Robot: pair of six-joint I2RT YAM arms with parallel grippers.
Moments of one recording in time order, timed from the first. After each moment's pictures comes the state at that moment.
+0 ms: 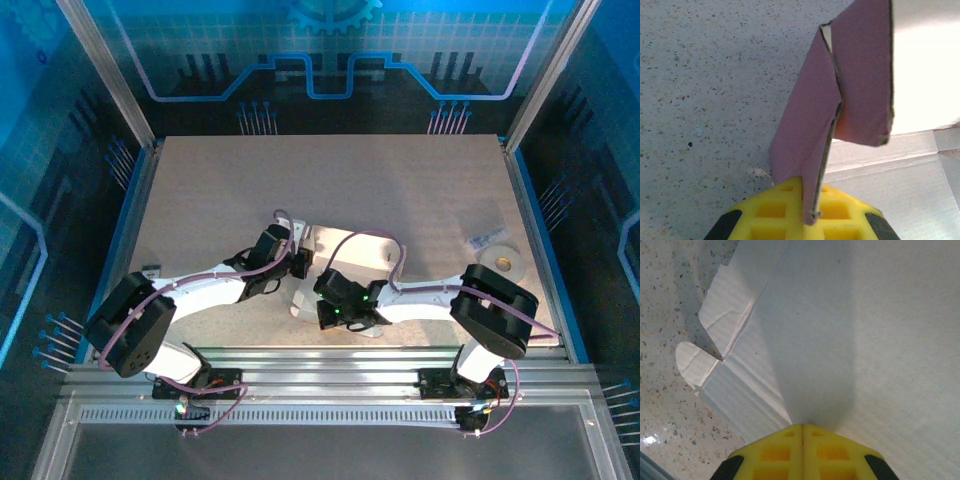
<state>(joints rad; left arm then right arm) -0.62 1.46 0.66 0.11 0.03 -0.41 1.06 1.63 0.77 -0.19 0.03 0.78</state>
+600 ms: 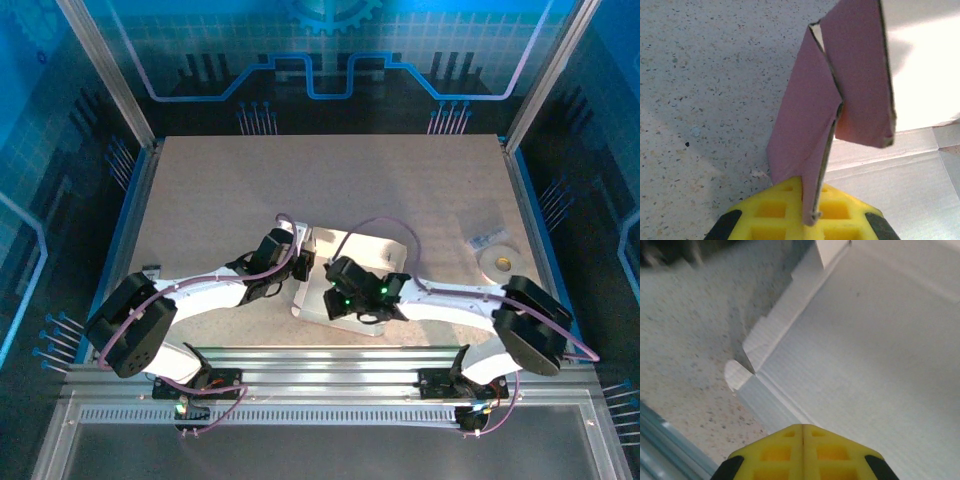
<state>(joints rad) -0.65 1.46 0.64 0.14 -0.02 -0.41 1.00 1.42 0.79 -0.30 0.05 0.64</state>
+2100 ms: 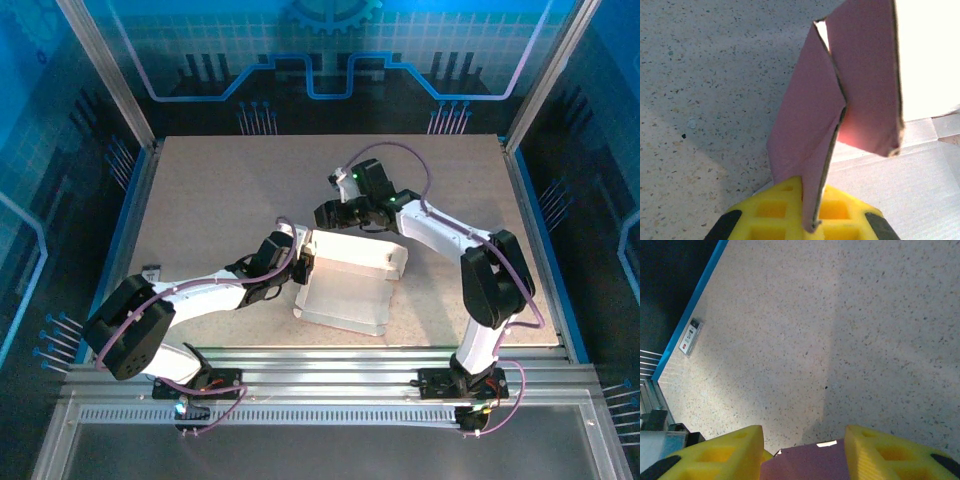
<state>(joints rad) -0.66 1.44 0.62 0.14 -0.02 -0.41 0.53 1.78 1.31 -0.32 -0.48 0.32</state>
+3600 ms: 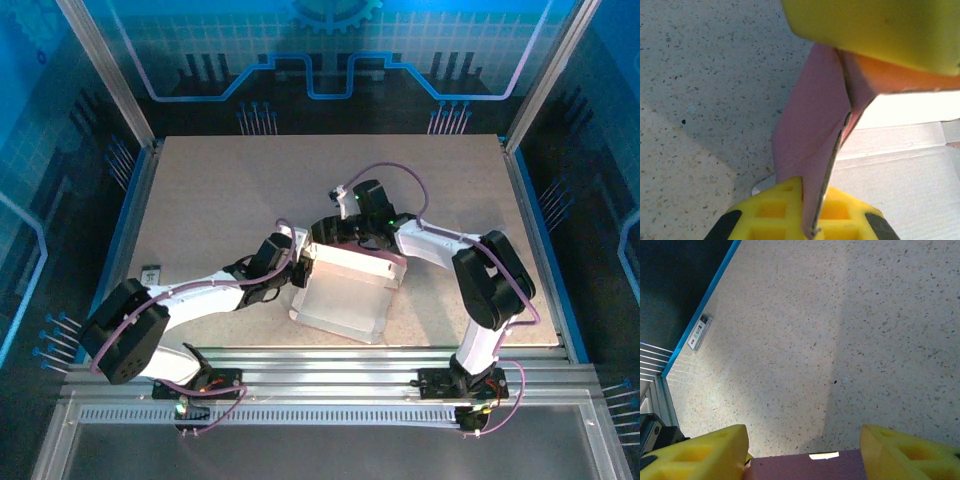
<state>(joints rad) -0.67 1.41 0.62 0.07 -0.01 -0.40 0.55 1.76 1.09 -0.01 -0.53 0.38</state>
